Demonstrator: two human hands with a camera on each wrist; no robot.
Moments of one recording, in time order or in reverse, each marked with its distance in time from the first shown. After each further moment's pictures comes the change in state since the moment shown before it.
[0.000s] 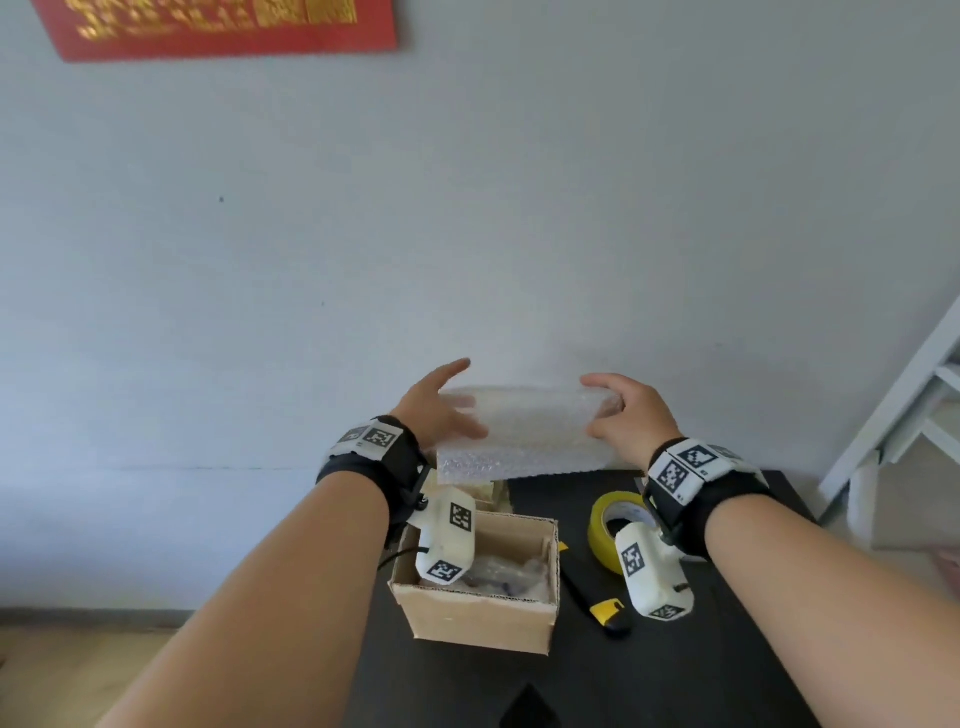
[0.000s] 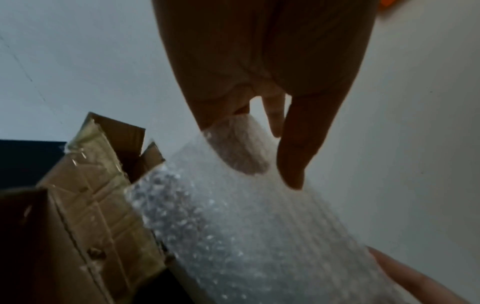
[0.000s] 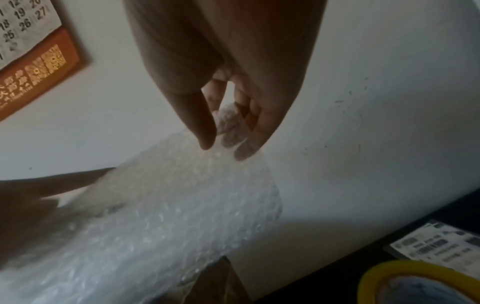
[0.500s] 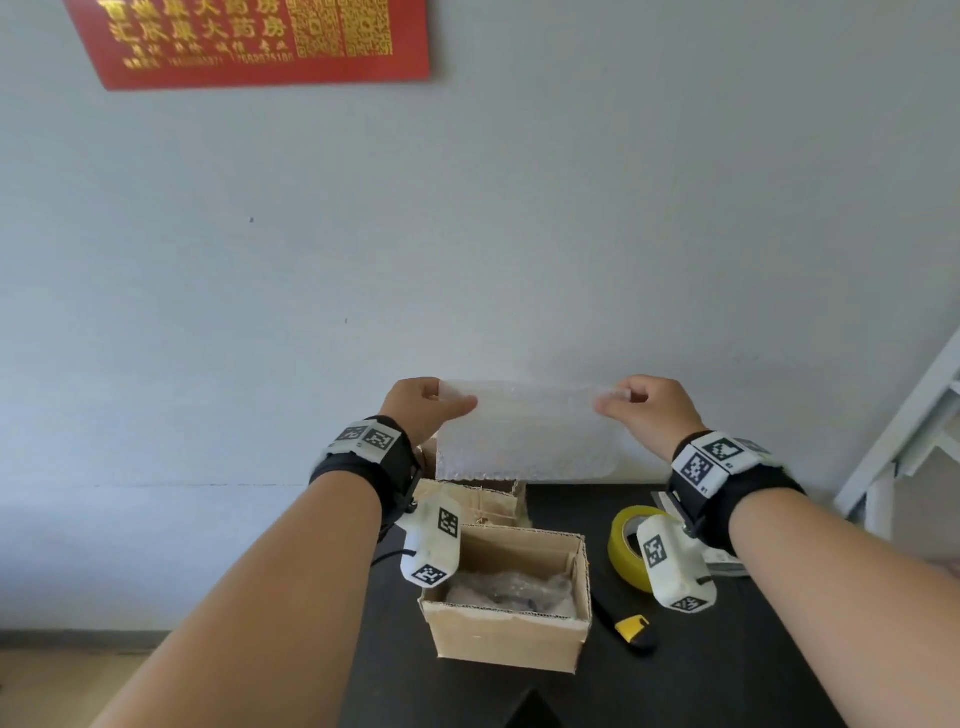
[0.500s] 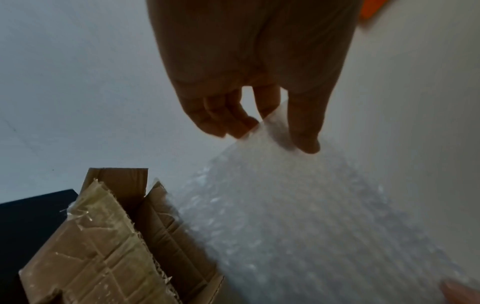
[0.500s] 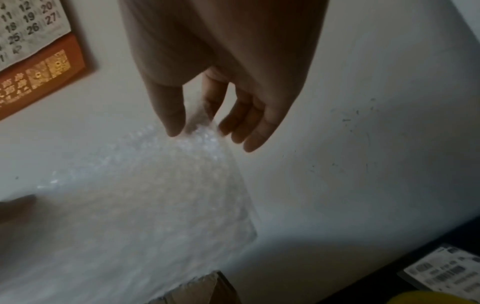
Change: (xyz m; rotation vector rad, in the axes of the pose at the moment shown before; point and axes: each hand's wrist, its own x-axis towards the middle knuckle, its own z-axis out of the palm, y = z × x) left_hand 0.002 -0.002 -0.042 0.152 0.152 0.041; right_hand 0.006 -0.025 0.000 0.043 0.064 0.017
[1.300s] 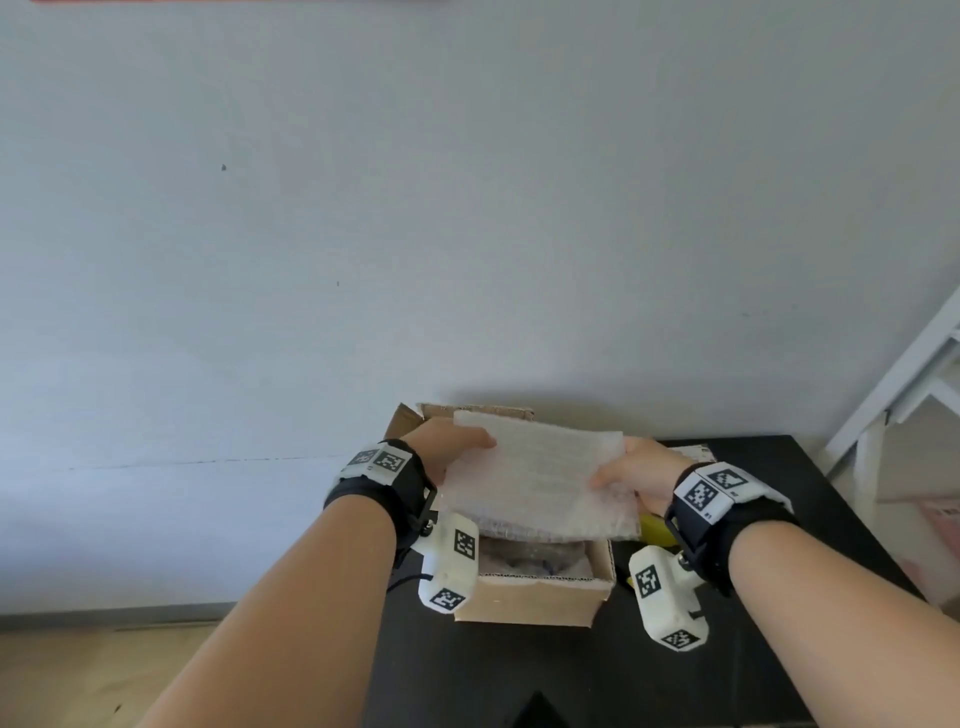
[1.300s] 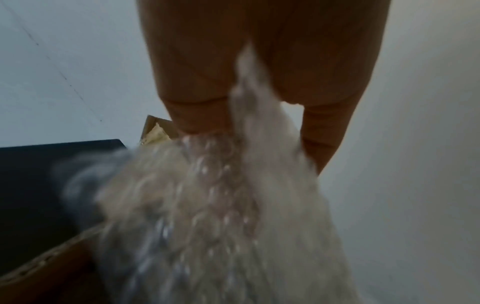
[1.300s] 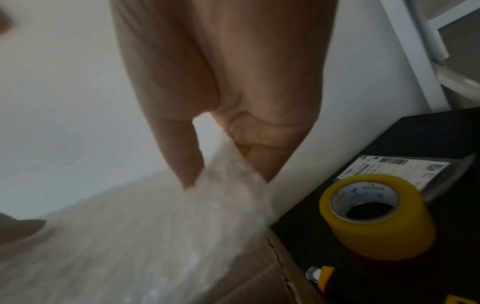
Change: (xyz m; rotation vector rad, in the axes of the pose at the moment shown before) left_hand -0.009 -0.046 0.028 -0.170 -0.337 -0.399; right_hand -0.040 0.043 0.059 0.177 -0.377 0.579
